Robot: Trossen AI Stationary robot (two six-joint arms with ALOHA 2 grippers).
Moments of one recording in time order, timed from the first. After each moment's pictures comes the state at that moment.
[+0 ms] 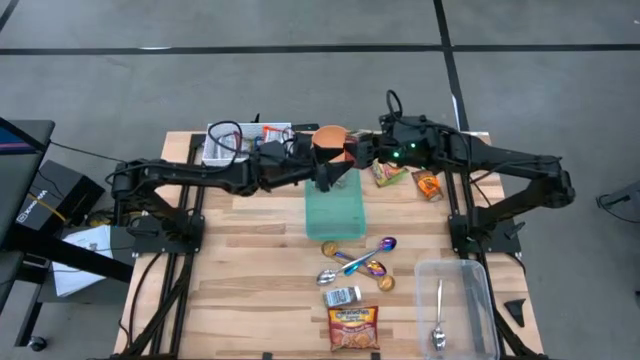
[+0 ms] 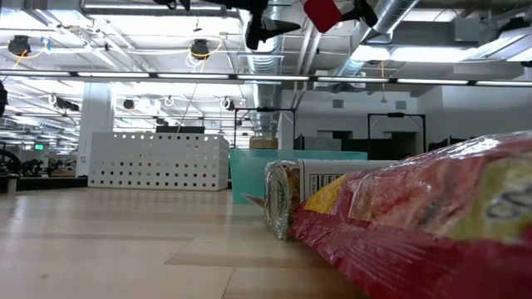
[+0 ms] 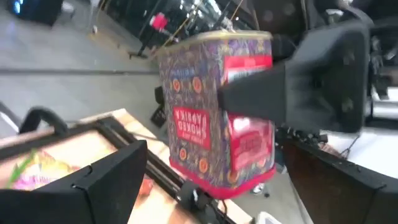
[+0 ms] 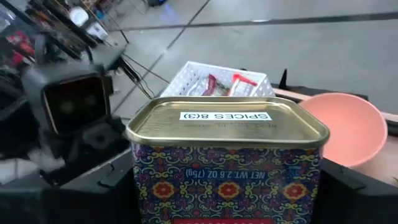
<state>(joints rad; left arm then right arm) 0.13 1.56 1.16 0.44 -0.18 -0.62 -0.15 1.33 1.43 -0.54 0.34 0.76</state>
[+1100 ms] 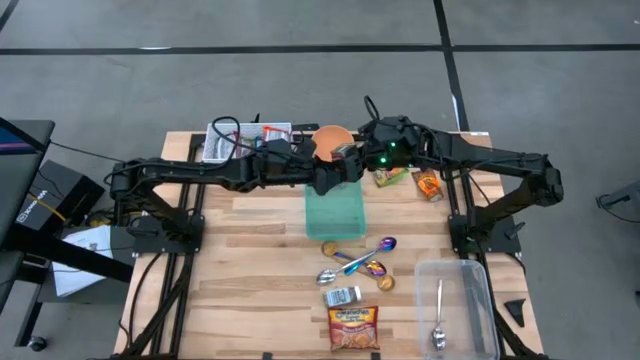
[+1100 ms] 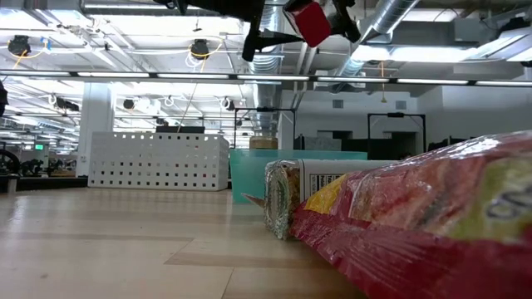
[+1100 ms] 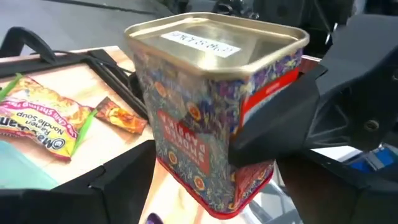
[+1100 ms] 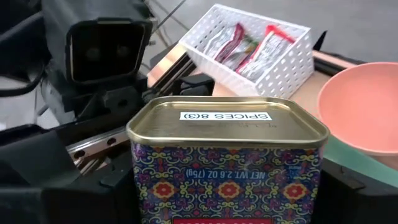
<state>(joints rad) 0.16 1.54 1.16 0.24 -0.01 -0.74 -0.19 1.41 1.42 -0.54 0.08 0.65</state>
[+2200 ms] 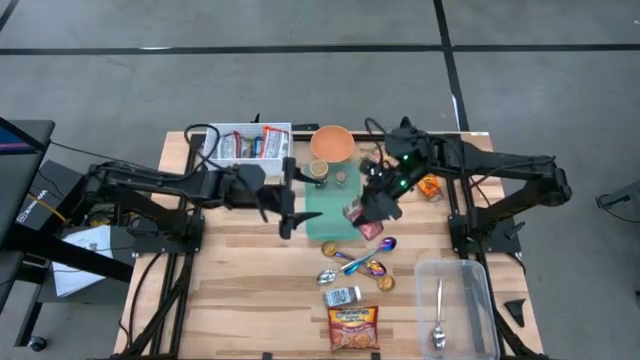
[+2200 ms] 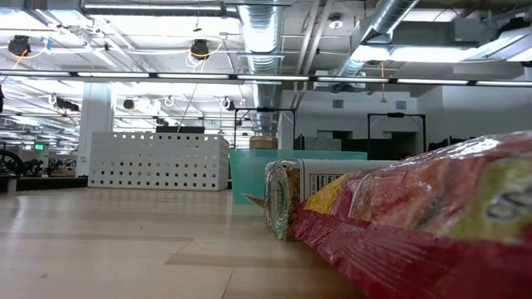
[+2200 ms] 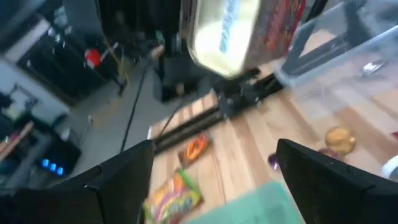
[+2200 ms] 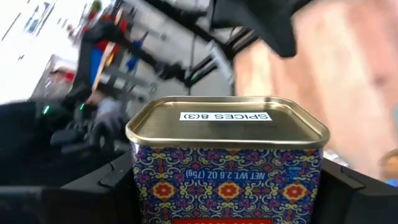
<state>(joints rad) -0.11 1.31 1.16 -0.07 -0.20 0.55 -0.08 1.37 1.42 -0.56 -0.66 0.67</state>
